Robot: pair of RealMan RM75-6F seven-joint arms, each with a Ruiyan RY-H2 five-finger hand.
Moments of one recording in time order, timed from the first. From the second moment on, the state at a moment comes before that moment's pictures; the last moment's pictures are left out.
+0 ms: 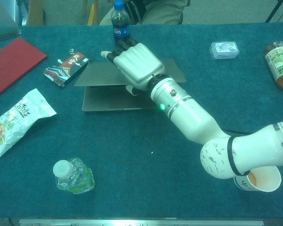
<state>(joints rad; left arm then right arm) -0.08 -0.96 0.05 -1.54 1.66 1.44 -0.27 0.89 -1.93 0.26 -1.47 -1.06 1.10 -1.01</state>
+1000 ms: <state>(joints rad) -0.37 -1.07 0.11 -1.53 1.84 1.16 -0.27 0.98 -1.94 0.29 -1.42 -1.02 1.13 -1.06</state>
